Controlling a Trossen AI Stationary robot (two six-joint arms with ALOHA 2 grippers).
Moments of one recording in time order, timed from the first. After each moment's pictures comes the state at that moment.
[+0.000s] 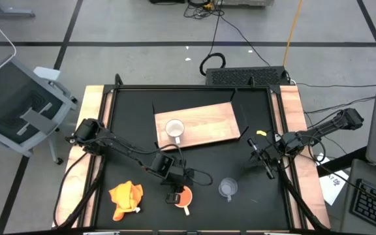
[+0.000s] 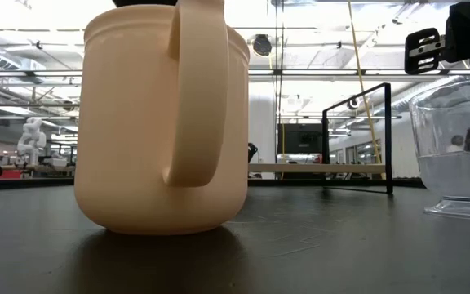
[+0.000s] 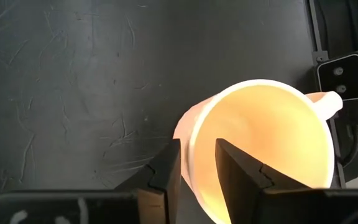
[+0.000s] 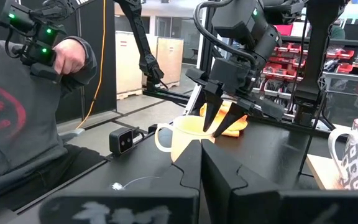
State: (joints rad) left arm -0.36 1.90 1.46 -0.64 0.11 -0.28; right arm 0.36 0.42 0.02 0.44 -0.14 -0.06
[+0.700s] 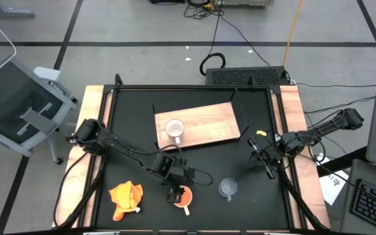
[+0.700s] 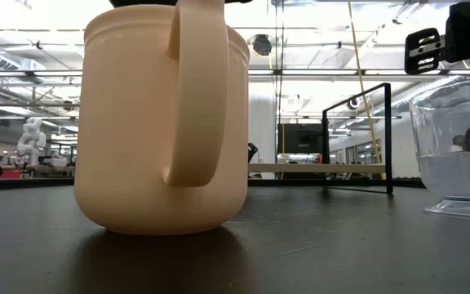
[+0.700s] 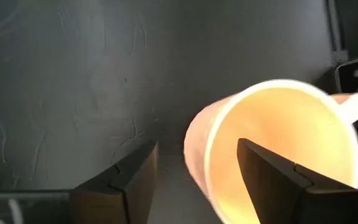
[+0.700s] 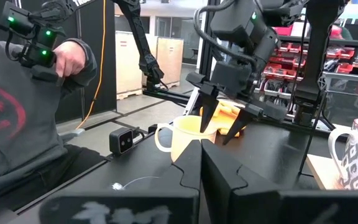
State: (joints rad) left arm -0.37 1.91 1.46 -0.64 0.08 -0.28; right arm 0.36 0.42 0.02 0.44 -0.14 -0.06
